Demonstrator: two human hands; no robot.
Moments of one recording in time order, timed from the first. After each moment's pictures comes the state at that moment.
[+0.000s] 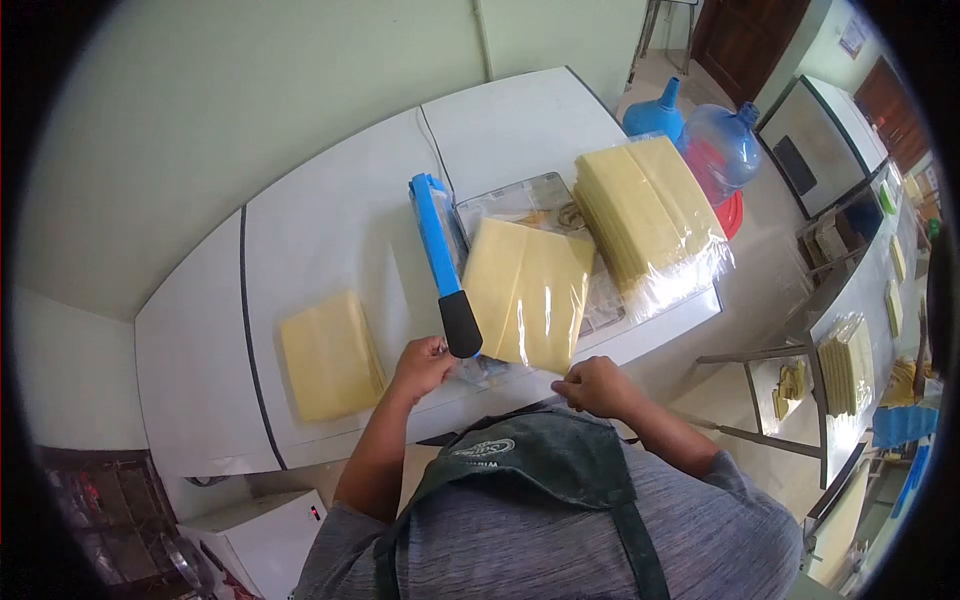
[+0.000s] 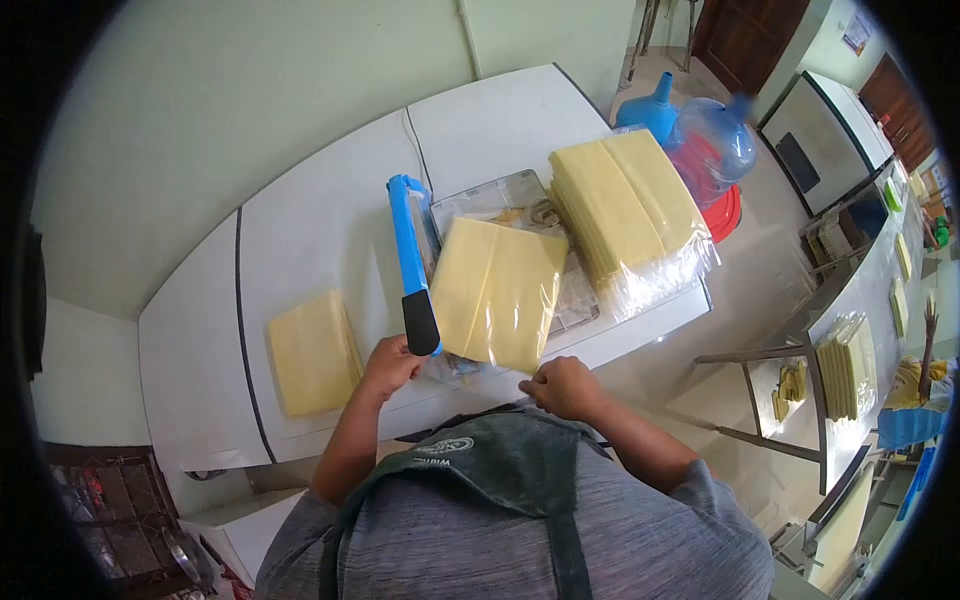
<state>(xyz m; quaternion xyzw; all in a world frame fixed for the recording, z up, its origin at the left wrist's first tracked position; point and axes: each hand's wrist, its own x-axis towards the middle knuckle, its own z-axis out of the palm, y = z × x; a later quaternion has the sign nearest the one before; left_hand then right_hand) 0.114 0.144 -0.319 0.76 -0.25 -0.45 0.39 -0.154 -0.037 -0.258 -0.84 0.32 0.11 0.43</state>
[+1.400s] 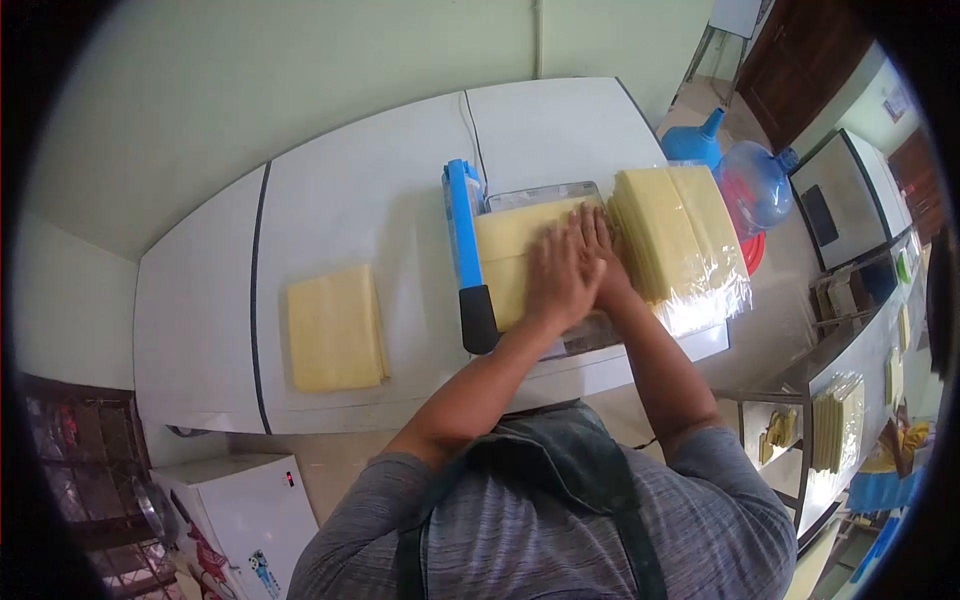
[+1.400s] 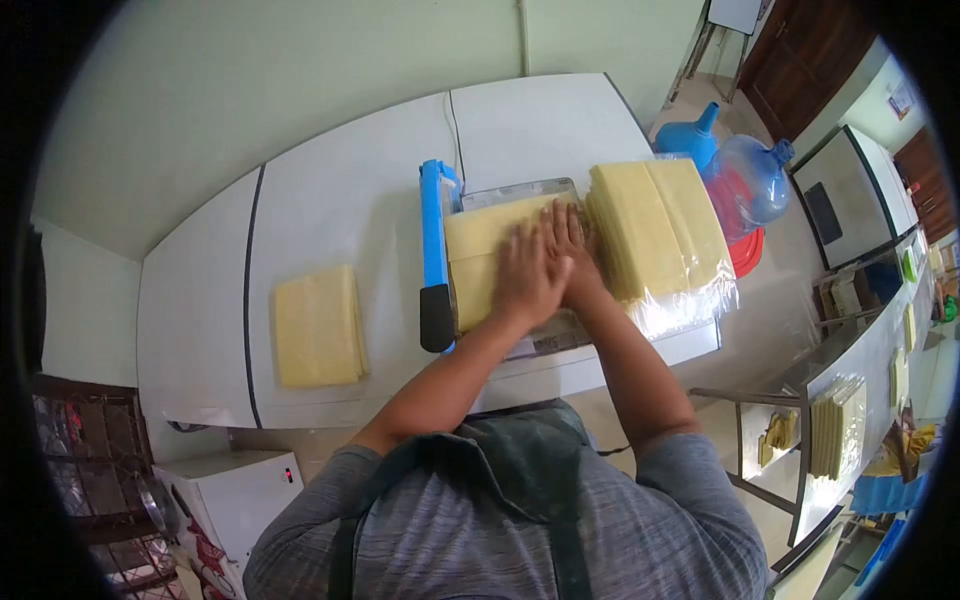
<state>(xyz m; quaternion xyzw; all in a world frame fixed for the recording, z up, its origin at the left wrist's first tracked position) 0.026 -0.059 -0.299 0.81 -0.50 -0.02 0.31 -0.031 -0.164 -0.329 -0.97 0.21 -0.12 0.07</state>
